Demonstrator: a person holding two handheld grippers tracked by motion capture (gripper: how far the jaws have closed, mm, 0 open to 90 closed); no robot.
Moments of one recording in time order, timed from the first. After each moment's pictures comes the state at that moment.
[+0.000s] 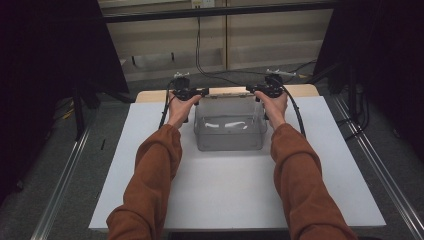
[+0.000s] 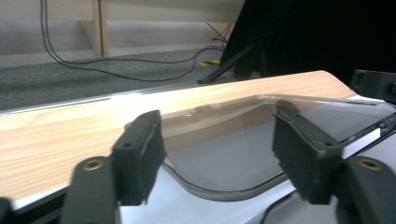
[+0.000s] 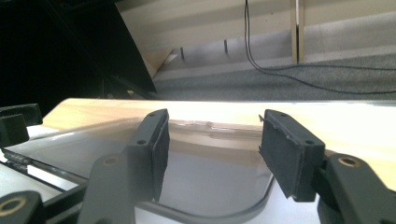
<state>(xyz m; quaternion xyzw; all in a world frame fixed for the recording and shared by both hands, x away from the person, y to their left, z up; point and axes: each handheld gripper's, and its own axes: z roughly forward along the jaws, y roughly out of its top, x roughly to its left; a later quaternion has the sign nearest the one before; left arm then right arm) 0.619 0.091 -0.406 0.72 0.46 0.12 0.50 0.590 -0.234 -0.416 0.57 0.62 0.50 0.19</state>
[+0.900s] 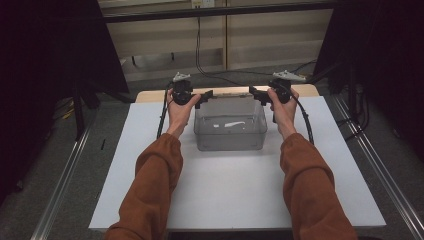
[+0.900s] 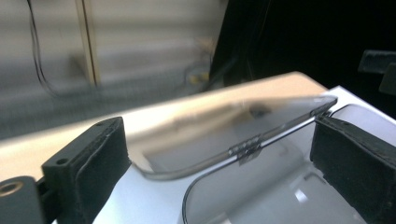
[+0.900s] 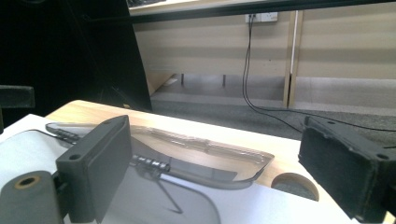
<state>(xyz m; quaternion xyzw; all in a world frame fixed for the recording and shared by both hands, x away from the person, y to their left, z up) 0.580 0.090 -0.387 0.72 0.40 0.17 0.54 0.545 -0.242 -0.394 0.50 0.63 0.53 0.27</state>
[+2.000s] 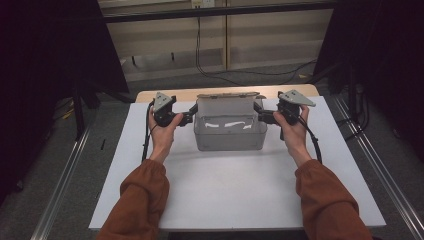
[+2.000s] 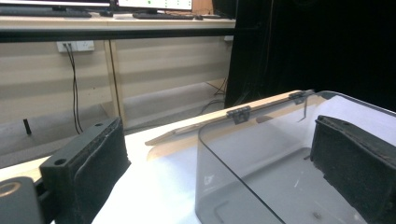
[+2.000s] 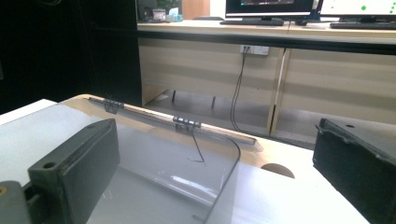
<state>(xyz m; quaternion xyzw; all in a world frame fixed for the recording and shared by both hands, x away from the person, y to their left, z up) 0.506 0.140 -0.397 0.69 0.35 0.25 0.58 0.462 -0.238 -0.394 0.45 0.63 0.53 0.35</state>
